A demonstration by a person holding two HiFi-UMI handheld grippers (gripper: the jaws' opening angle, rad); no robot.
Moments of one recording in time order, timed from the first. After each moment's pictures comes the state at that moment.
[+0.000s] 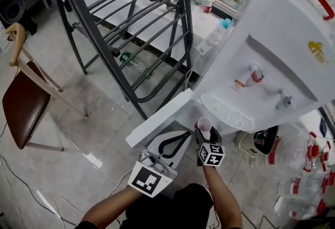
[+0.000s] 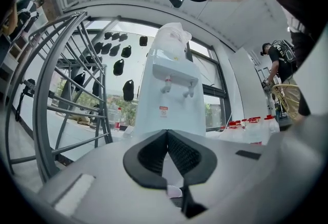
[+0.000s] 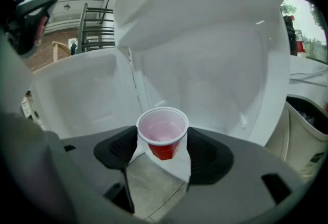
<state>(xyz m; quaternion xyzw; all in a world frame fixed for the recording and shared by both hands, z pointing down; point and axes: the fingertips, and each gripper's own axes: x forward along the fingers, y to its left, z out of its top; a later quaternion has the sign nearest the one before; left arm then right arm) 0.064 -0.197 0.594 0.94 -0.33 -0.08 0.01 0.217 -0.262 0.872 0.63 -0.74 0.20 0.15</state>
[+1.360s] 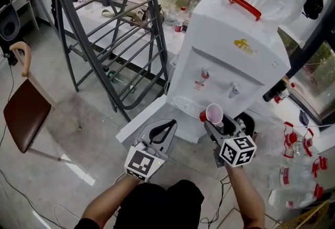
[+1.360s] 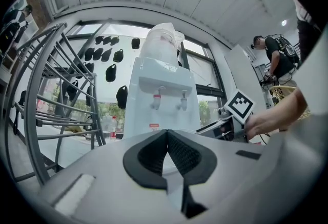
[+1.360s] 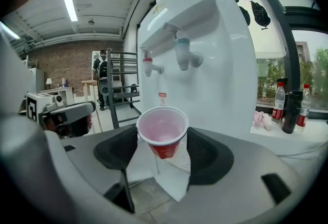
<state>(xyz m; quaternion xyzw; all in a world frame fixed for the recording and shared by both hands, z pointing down) 0.093 -0.176 0.528 0.95 -0.32 -0.05 -0.02 0.250 -0.199 0.567 0.57 -0.80 0.12 0.13</state>
